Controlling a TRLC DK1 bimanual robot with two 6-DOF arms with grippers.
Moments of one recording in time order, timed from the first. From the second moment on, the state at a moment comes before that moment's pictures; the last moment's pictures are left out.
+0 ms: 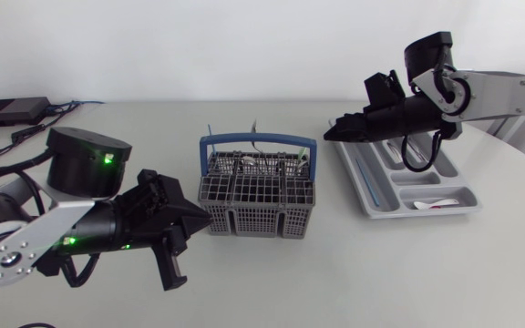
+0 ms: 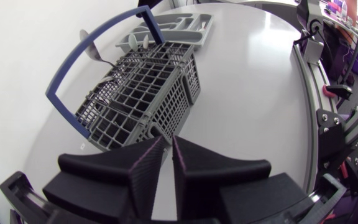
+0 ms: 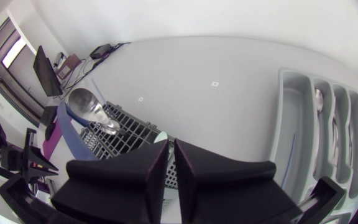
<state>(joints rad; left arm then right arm) -0.55 1.16 0.61 -0.19 0.27 0.59 0.14 1.71 1.20 -0.30 -0.57 0.00</state>
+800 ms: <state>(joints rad) -0.41 1.57 0.66 0.14 0.29 0.64 0.19 1.66 1.14 -0.43 -0.75 0.04</state>
